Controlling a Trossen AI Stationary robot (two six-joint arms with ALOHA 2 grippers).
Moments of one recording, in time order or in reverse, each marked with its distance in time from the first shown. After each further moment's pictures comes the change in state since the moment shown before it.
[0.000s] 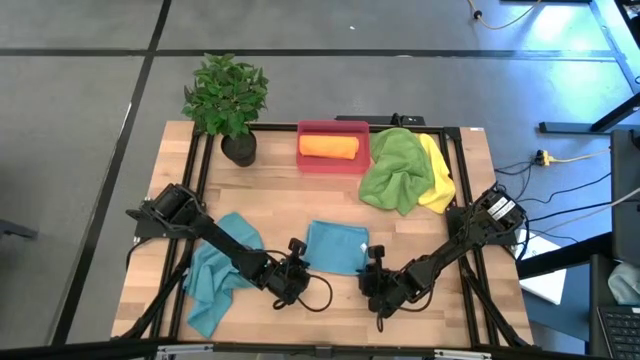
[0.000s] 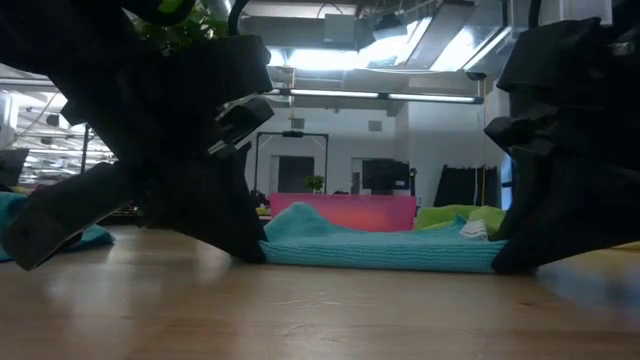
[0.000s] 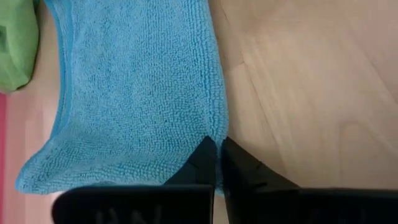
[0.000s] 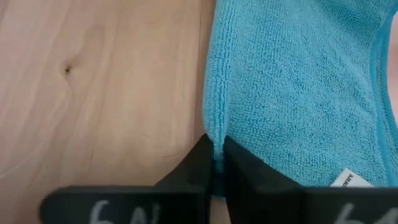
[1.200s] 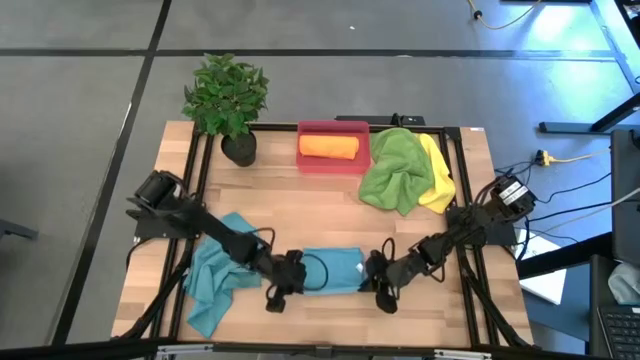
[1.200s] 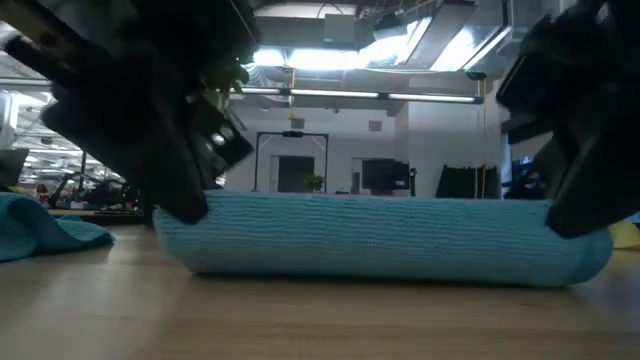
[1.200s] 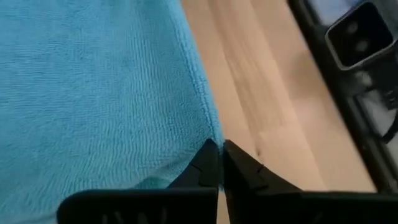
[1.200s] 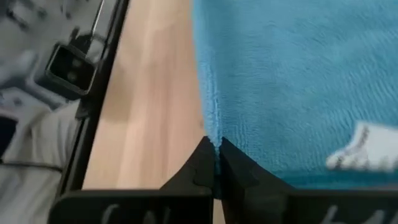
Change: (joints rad) left arm 0.047 -0.167 -0.154 0.297 0.628 -0.374; right arm -0.075 -0.160 -0.348 0.744 -0.493 0.320
